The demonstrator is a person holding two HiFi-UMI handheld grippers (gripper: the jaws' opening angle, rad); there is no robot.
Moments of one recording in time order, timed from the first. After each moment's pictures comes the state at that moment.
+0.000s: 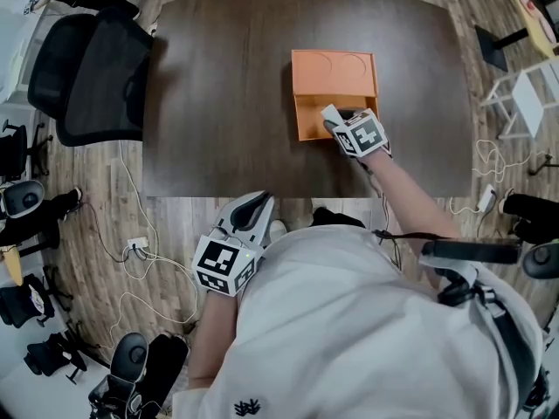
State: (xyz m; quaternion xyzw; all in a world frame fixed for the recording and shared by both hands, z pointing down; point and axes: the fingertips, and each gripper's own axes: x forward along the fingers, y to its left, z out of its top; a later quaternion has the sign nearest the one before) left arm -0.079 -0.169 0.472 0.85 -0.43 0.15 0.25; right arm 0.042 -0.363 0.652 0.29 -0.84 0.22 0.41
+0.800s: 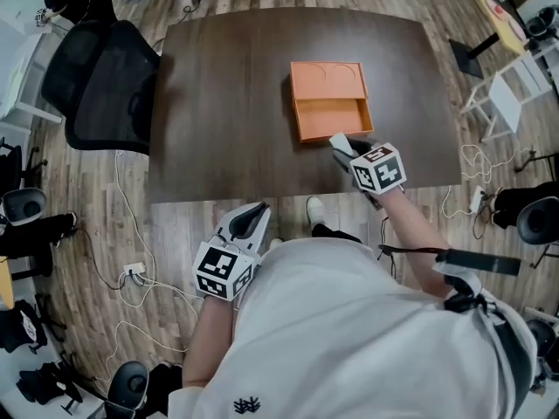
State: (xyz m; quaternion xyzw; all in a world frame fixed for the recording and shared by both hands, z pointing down) left arm -0.126 -0.092 0.453 0.88 -0.40 0.13 0.22; right arm 0.041 -0.245 0.559 0.35 -0.84 0.22 0.34
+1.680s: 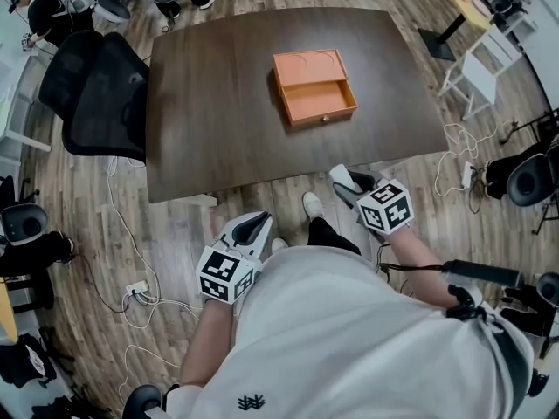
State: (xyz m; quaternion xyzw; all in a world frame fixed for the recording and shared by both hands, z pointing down) left arm -0.142 0.011 0.467 0.91 -0.33 0.14 0.21; right arm 0.032 -0.058 0.528 0.38 -0.84 0.23 0.30
